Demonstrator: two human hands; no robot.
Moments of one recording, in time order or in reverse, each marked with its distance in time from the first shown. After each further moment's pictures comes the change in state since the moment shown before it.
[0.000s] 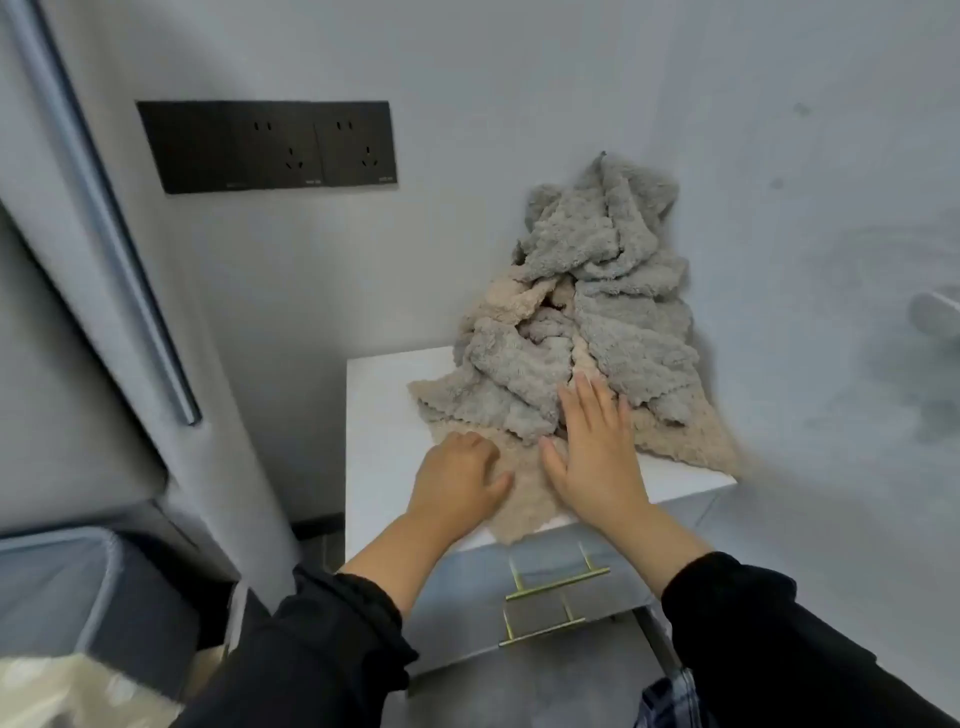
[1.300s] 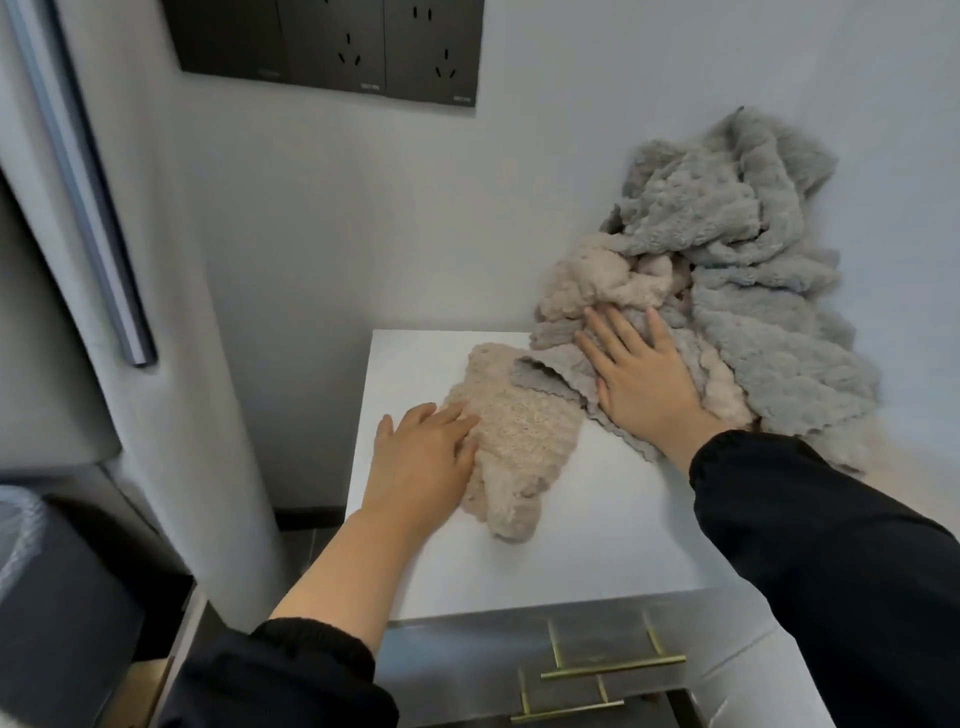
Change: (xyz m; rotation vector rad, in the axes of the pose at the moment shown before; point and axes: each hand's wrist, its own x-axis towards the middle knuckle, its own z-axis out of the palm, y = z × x) left_hand 0.021 -0.080 0.014 0.013 0.064 -0.232; right_hand 0.156 0.045 0.072 -0.802 0.039 -0.460
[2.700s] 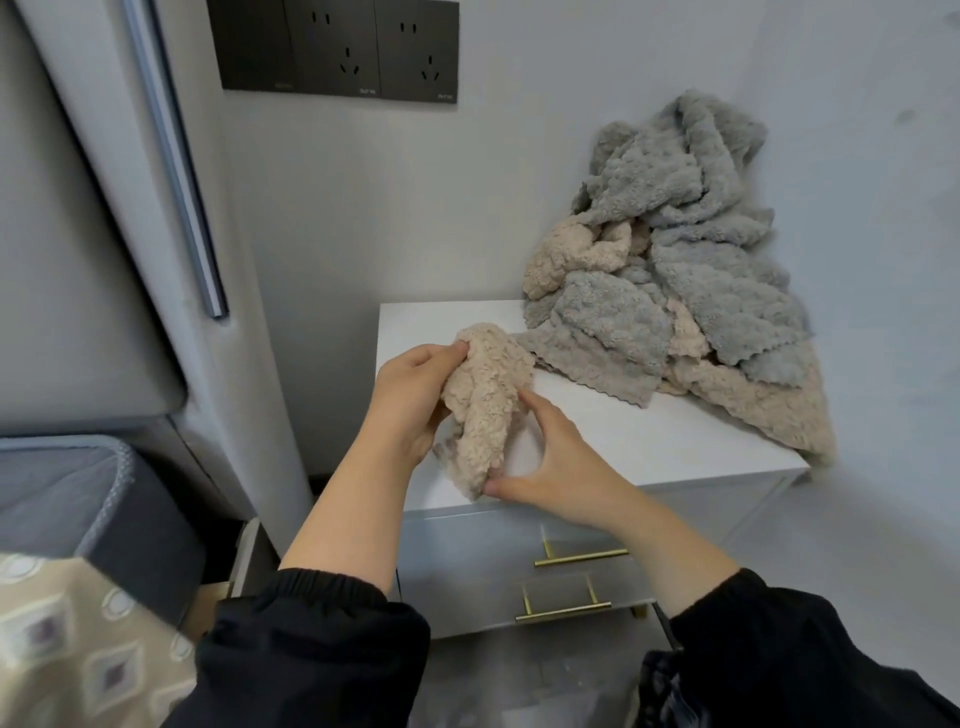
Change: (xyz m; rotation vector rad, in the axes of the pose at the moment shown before) left_hand -0.051 0.046 -0.080 -1.493 0.059 -0.449; right_hand -0.125 -0.099 -0.144 1.584 -0.180 0.235
